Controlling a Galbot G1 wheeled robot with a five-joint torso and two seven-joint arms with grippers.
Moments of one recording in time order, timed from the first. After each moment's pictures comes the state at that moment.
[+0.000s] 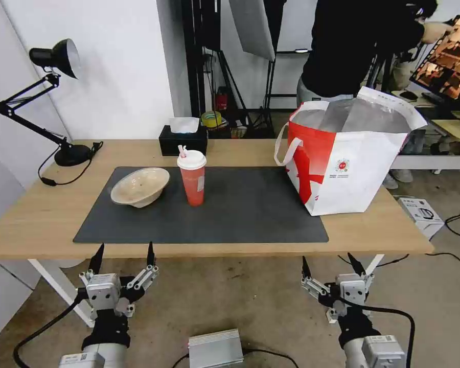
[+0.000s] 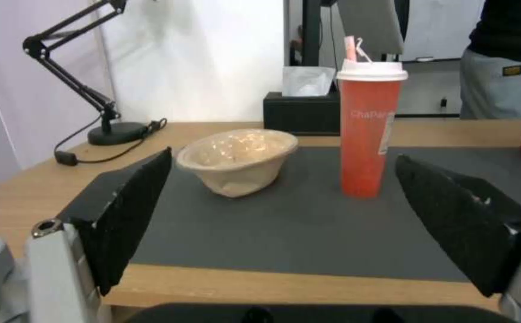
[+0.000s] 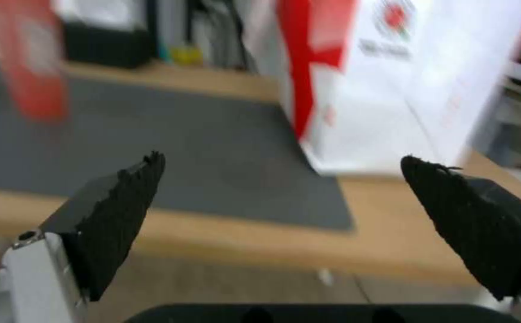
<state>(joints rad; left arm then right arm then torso) 1.96 -1.38 -0.44 -2.47 0.02 -0.05 -0.32 -1.84 1.02 0.27 2.45 0.12 -0.06 0.50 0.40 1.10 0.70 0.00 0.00</state>
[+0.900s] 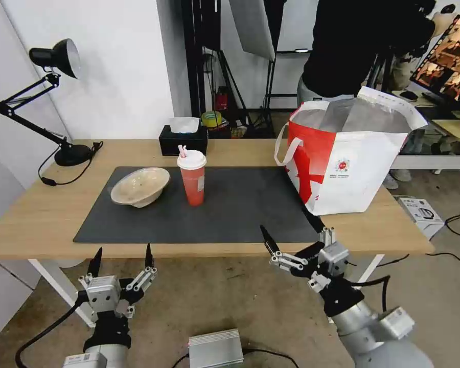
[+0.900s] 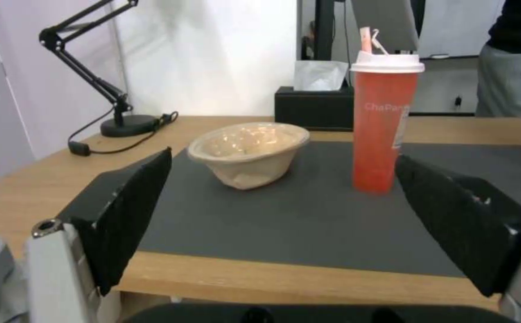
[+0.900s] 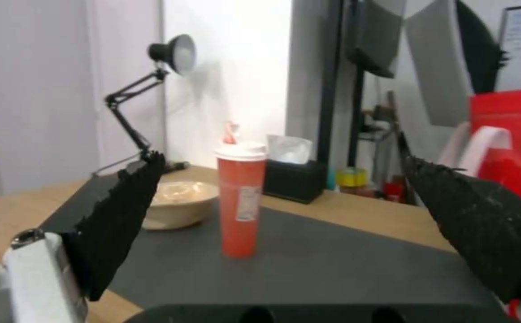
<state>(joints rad) 1.96 -1.39 -0.43 -2.46 0.03 -0.06 -0.35 -1.57 0.84 0.28 2.41 0.42 0.14 0.12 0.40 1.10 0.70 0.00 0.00</state>
